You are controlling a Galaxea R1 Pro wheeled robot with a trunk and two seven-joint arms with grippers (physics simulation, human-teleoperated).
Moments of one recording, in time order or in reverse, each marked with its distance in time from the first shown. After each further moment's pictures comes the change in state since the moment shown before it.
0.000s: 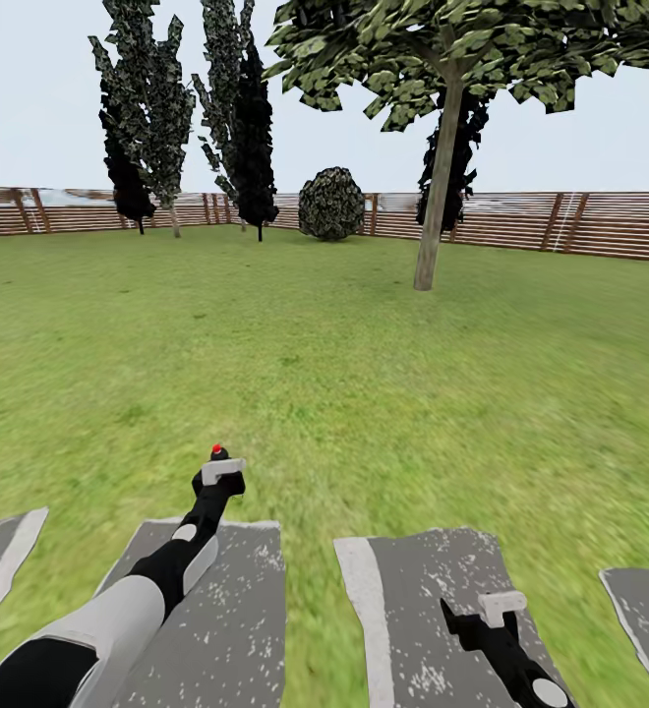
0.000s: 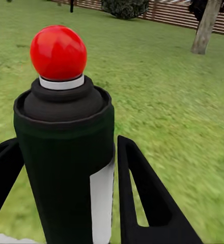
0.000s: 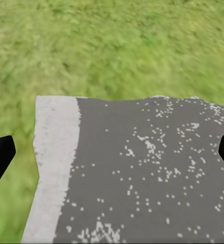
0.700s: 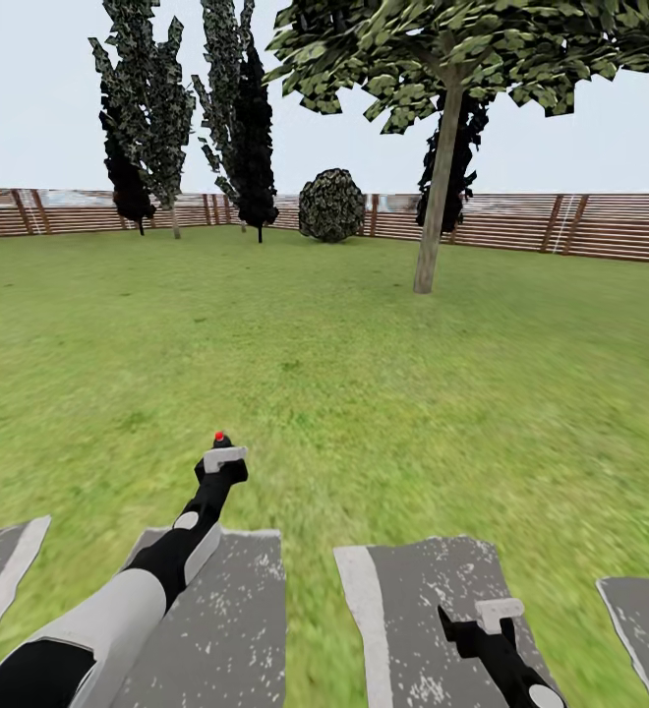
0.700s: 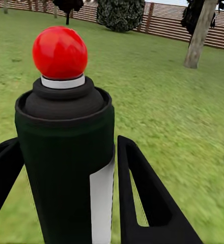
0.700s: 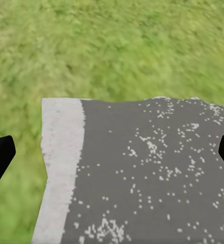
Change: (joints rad) left arm 0.000 0.000 0.000 -0.087 -0.001 0.039 0.000; right arm 0.000 0.016 0.000 0.029 0.000 0.000 0.000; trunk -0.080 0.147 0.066
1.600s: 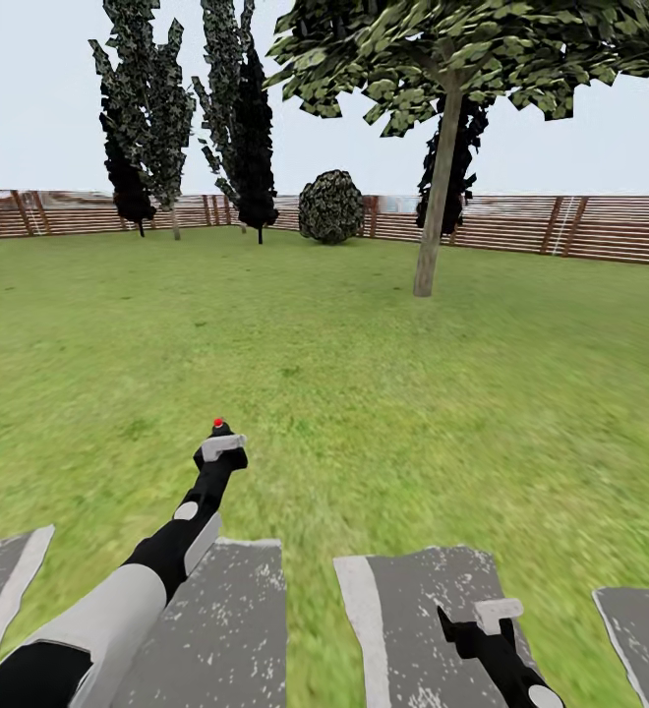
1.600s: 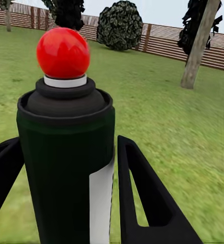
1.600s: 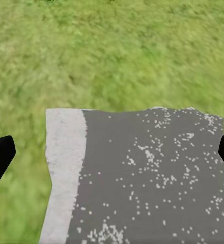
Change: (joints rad) left arm 0.000 0.001 0.013 -0.073 0.001 -0.001 0.004; right arm 0.000 0.002 0.000 0.002 0.001 0.000 0.000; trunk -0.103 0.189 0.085
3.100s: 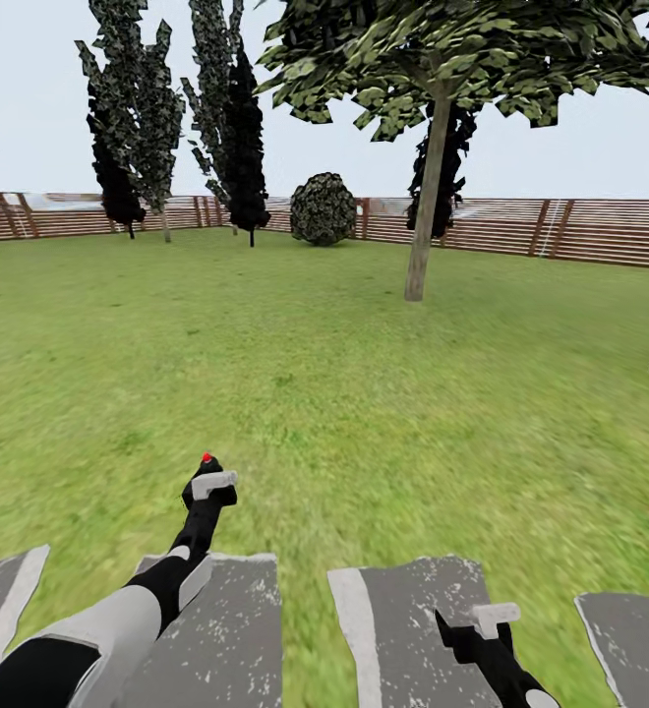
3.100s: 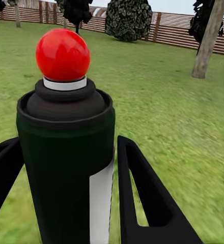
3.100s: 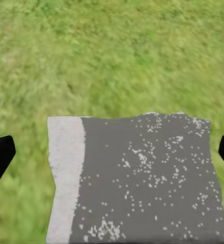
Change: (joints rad) left arm 0.000 0.002 0.000 0.289 0.001 -0.244 -0.005; right arm 0.000 0.012 0.000 0.020 0.000 -0.002 0.000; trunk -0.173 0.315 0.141
